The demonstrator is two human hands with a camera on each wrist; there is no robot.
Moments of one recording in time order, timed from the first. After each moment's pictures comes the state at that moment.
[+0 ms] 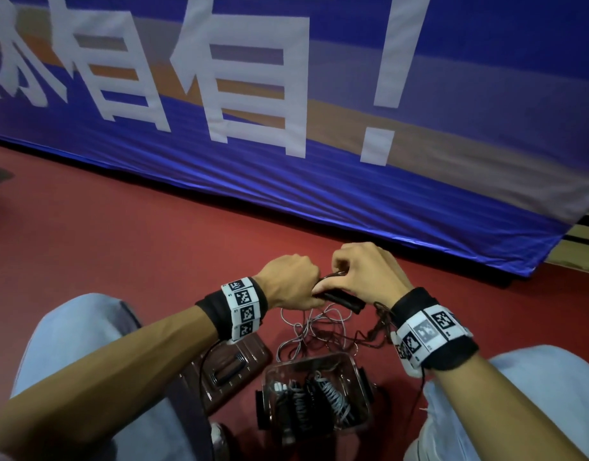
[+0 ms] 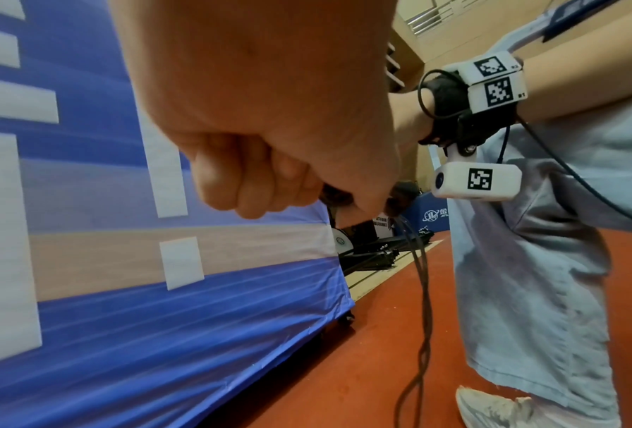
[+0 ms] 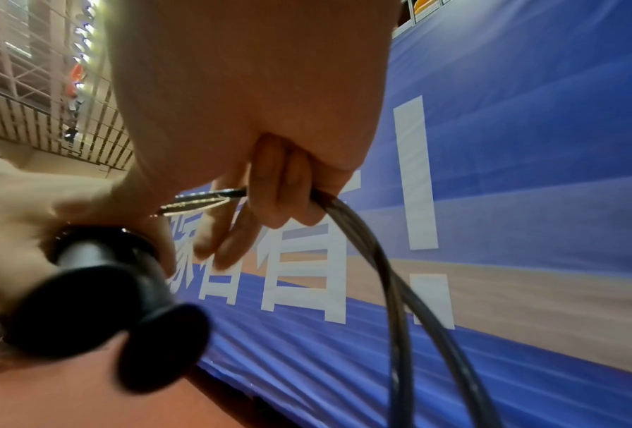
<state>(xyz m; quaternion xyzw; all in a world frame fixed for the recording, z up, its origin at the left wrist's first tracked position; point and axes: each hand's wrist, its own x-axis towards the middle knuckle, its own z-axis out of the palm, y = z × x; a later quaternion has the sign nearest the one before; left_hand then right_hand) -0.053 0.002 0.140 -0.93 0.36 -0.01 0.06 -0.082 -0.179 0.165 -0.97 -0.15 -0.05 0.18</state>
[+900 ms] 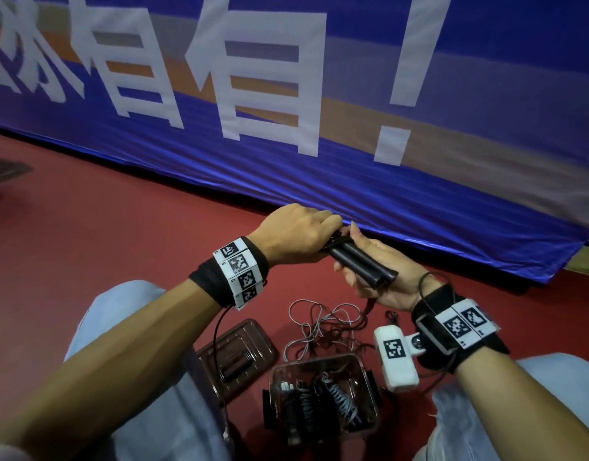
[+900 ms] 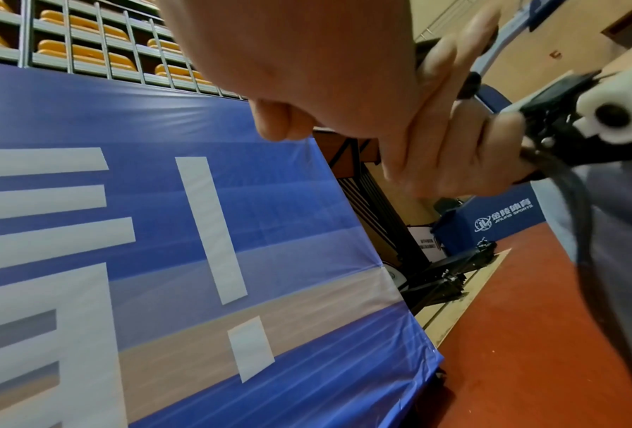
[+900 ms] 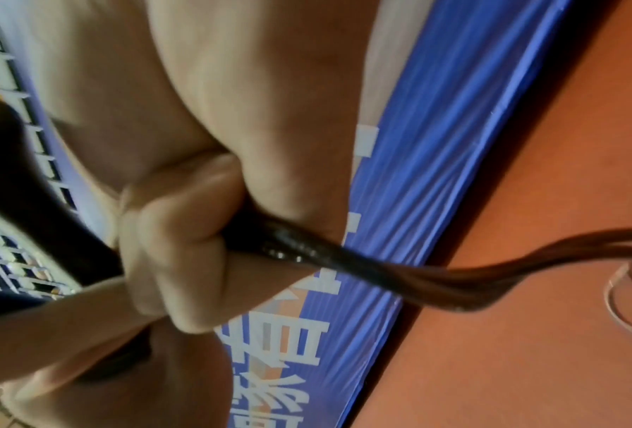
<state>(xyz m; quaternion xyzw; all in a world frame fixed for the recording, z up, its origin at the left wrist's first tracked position) -0.029 0.027 0.206 -0.78 0.52 -0.35 -0.08 -0.086 -0.170 0.187 -0.61 -0.07 0.26 0.75</state>
